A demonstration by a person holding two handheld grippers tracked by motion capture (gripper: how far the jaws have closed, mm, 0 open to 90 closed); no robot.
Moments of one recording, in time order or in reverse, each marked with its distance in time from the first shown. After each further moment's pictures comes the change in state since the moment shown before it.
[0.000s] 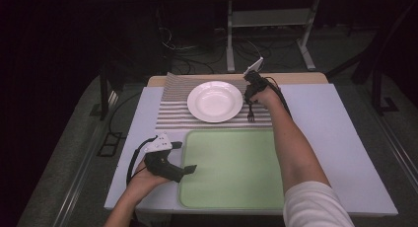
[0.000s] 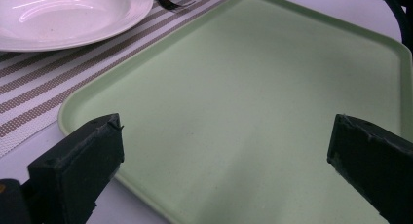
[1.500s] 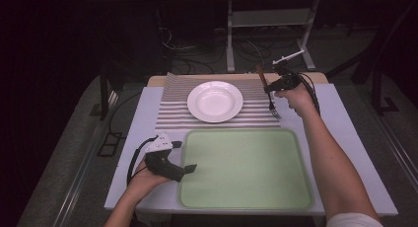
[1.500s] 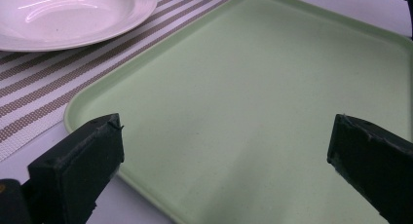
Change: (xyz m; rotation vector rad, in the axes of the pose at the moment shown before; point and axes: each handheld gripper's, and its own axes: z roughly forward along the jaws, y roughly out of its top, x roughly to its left) left arm 0.001 0.000 0.002 0.002 0.016 0.006; right arm -0.037 -0.067 -0.102 -0.339 0.131 -0.019
